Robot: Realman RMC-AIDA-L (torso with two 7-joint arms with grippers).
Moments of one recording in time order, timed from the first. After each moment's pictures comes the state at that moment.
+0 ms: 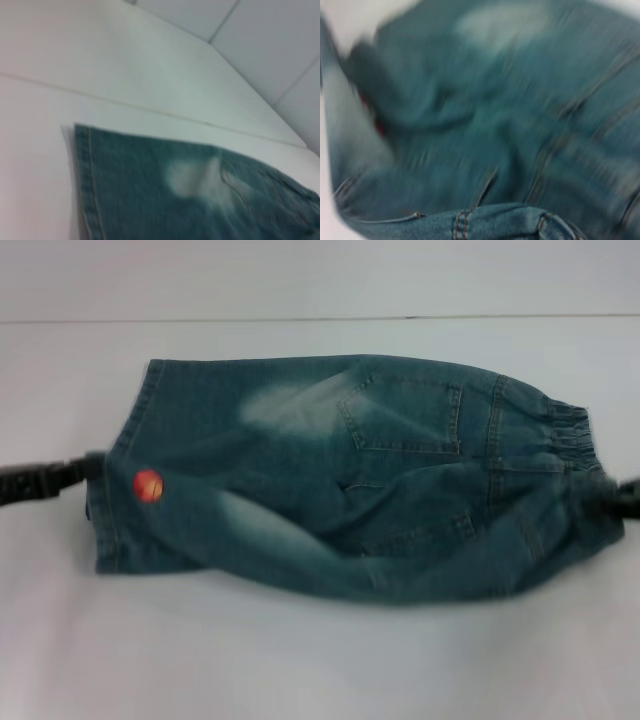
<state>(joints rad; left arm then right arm) -0.48 -2.07 0.31 0.81 2.29 1.52 -1.87 0.59 1.96 -0.55 -0.84 -2.51 -1.63 1.86</state>
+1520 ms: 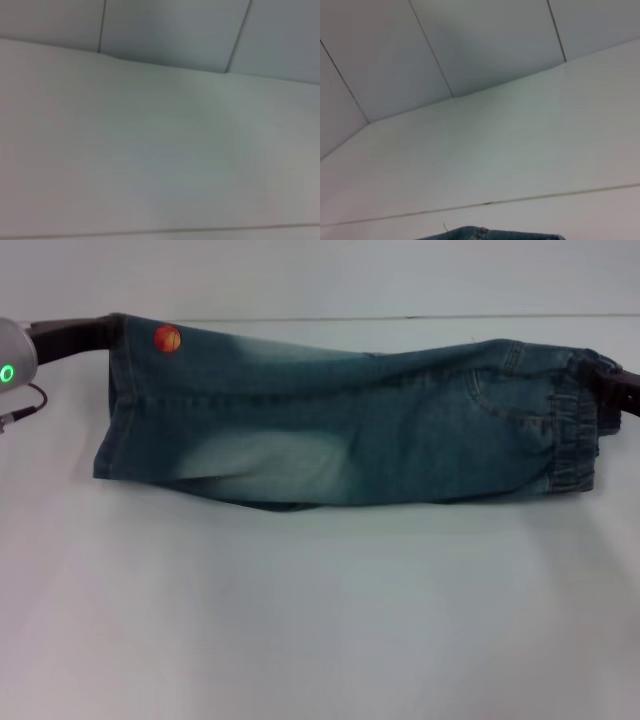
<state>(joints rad) -0.78 -2.08 0.50 0.59 2.22 0.74 -1.85 0.56 2.04 -0.44 -0.40 -1.76 -0.96 1.40</state>
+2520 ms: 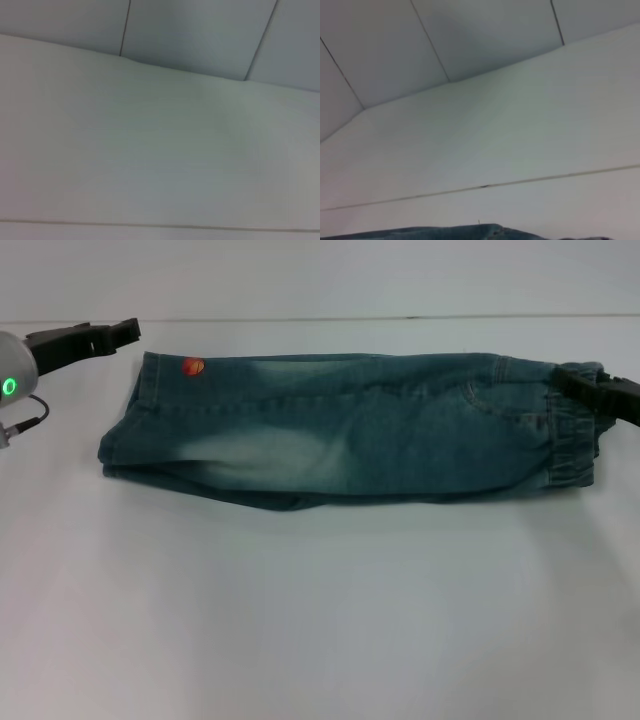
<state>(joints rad) -0.75 -2.11 0.50 0.59 2.14 0.70 -1.82 0.56 2.03 -0.52 -0.40 -1.75 -0.92 1.45</state>
